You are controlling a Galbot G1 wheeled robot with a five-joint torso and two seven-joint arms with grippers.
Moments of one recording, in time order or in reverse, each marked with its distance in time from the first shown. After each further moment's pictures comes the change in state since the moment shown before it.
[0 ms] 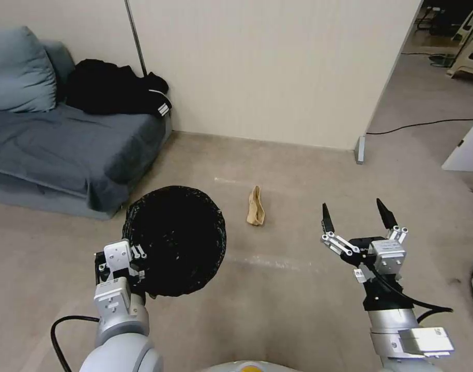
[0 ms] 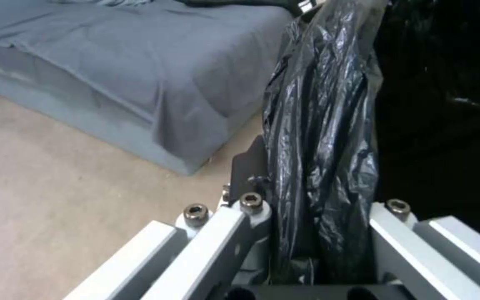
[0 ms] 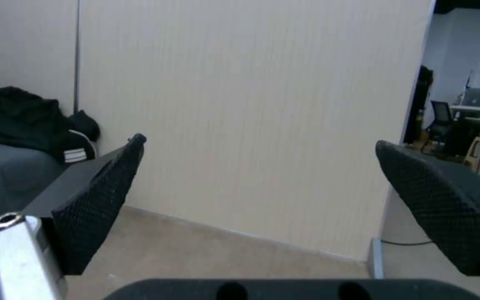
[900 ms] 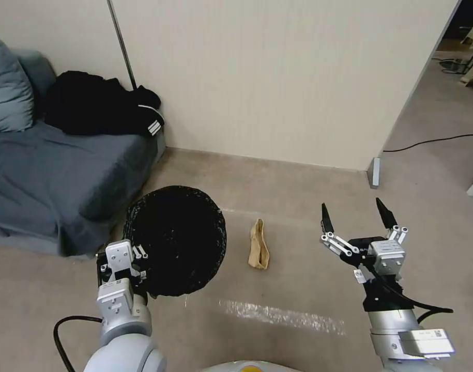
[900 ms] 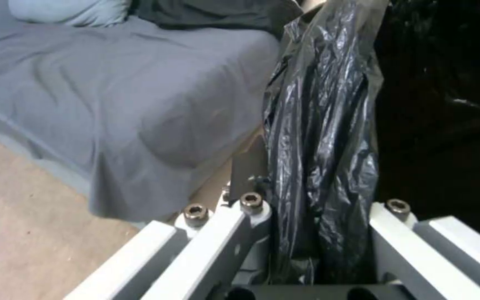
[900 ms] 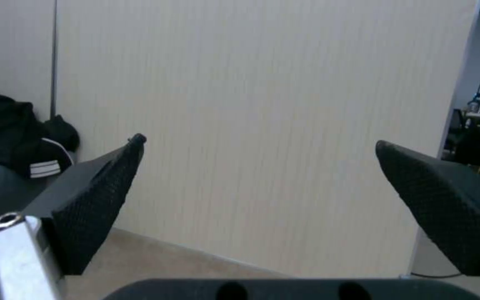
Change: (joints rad) left arm 0.007 -0.001 0.009 0.002 0.019 -0.015 -0.008; right arm -0.003 0.000 -0.001 -0.001 -0.008 0.019 -0.013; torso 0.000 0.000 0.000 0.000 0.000
